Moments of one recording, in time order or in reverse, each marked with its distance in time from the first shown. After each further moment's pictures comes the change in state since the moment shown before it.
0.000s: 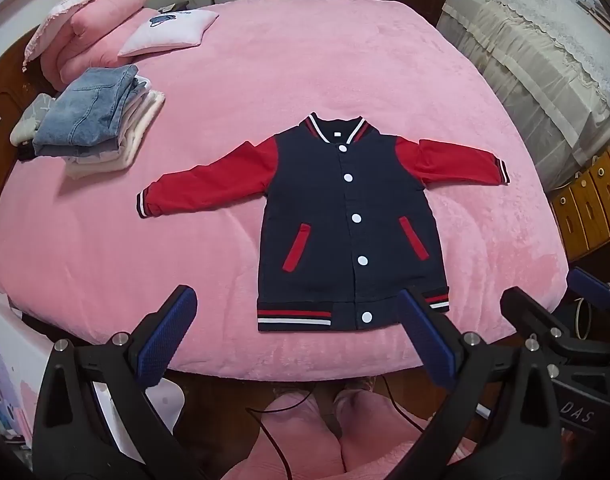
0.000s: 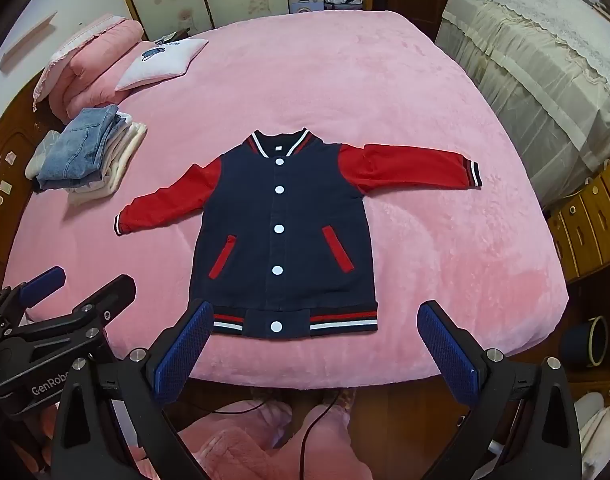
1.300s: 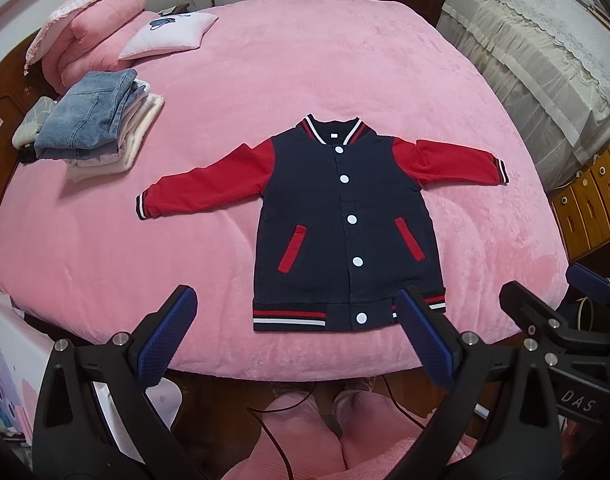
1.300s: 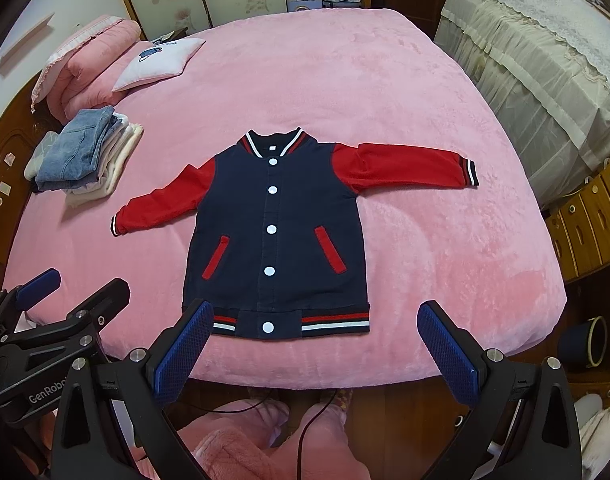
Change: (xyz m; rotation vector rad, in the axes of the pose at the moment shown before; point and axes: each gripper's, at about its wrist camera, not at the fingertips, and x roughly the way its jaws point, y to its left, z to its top) left arm -0.003 -0.008 0.002 0.008 -0.003 0.002; right arm 0.000 -0.008 0.003 0.000 0.009 0.001
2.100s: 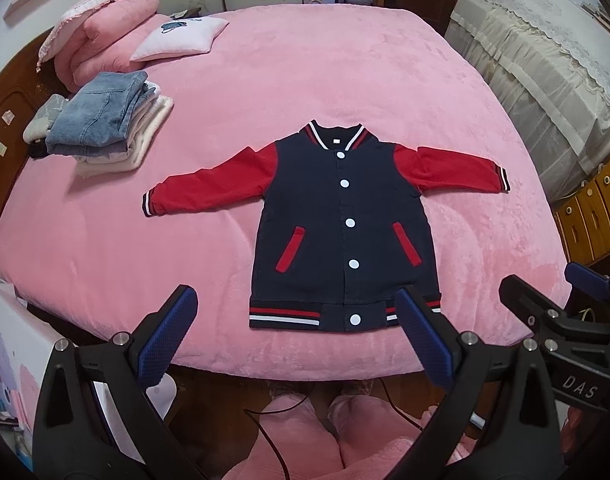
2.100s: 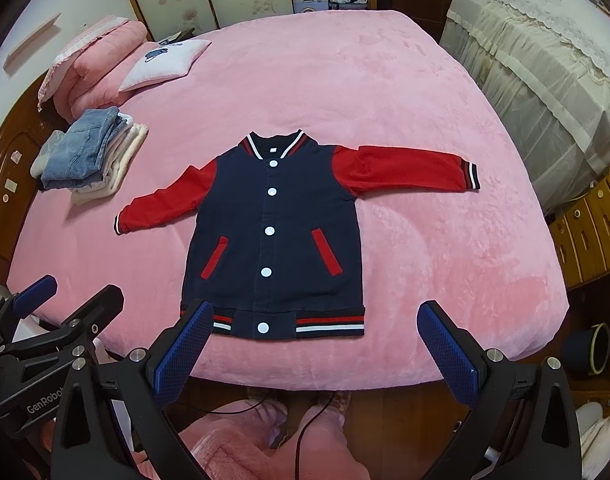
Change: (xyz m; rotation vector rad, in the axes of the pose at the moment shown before) left arm -0.020 -0.015 -0.007 -0.026 -0.030 0.031; right arm -0.005 -0.017 -0.002 -0.013 -0.015 0.014
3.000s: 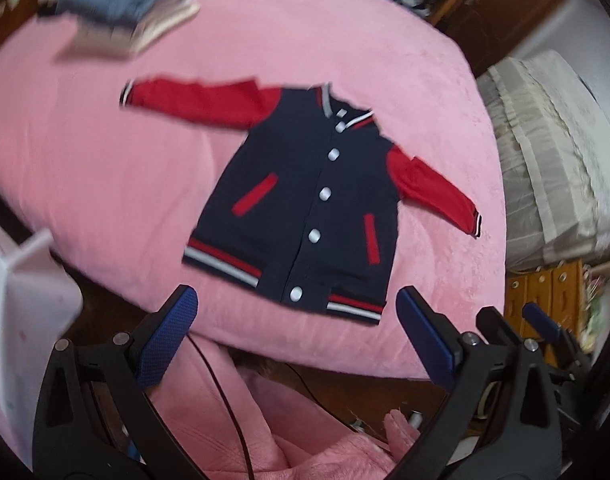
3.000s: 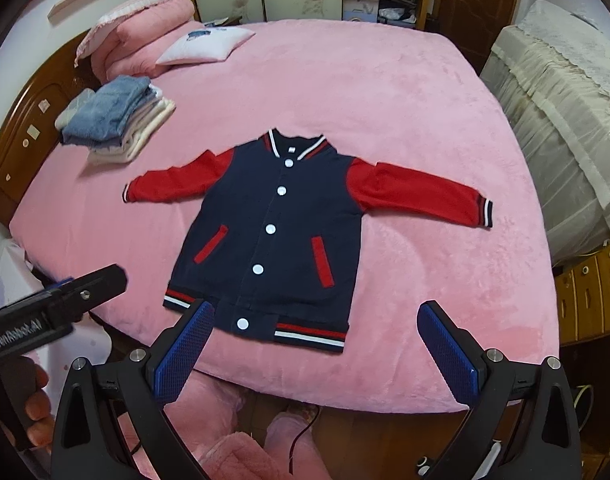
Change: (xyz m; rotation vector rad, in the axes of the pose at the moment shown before) left arm 0.055 0.039 -0.042 -0.426 0.144 -0.207; right arm 0.023 -0.012 -0.005 -0.175 0.003 0.030
